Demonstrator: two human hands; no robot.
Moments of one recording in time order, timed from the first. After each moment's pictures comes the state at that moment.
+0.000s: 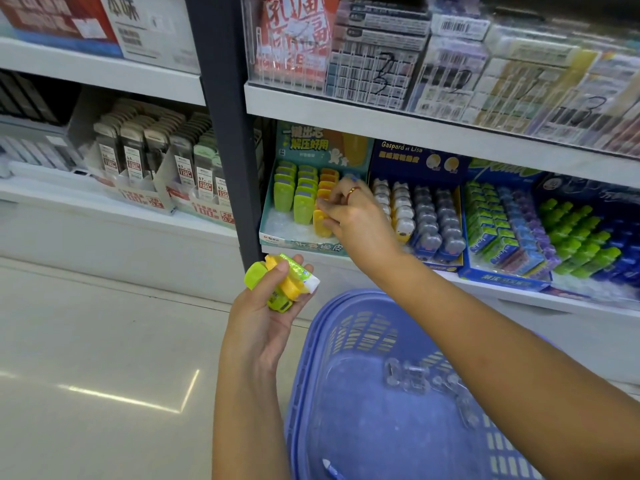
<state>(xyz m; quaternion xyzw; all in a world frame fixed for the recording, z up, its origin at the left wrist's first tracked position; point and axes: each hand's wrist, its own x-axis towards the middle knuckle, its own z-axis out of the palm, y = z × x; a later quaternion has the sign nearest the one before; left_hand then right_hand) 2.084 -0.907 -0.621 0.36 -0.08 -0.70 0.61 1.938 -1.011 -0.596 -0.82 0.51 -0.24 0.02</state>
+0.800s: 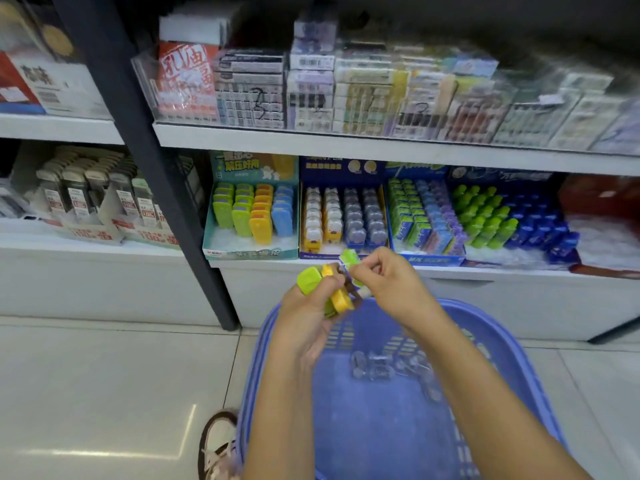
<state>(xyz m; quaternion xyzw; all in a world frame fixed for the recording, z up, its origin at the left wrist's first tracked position) 1.970 -0.883 -0.597 0.39 -0.24 -0.74 0.49 1.847 -0.888 -0.582 -0.49 0.64 -0.42 0.41</state>
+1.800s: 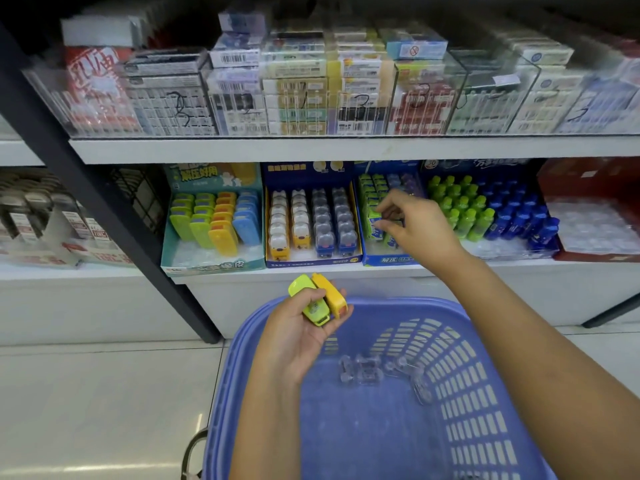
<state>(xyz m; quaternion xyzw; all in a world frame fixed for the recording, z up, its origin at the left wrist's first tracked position) 1.940 -0.889 -0.605 0.35 -0.12 -0.81 0.45 1.732 -0.947 -0.569 -0.69 0.63 -0.34 0.09</state>
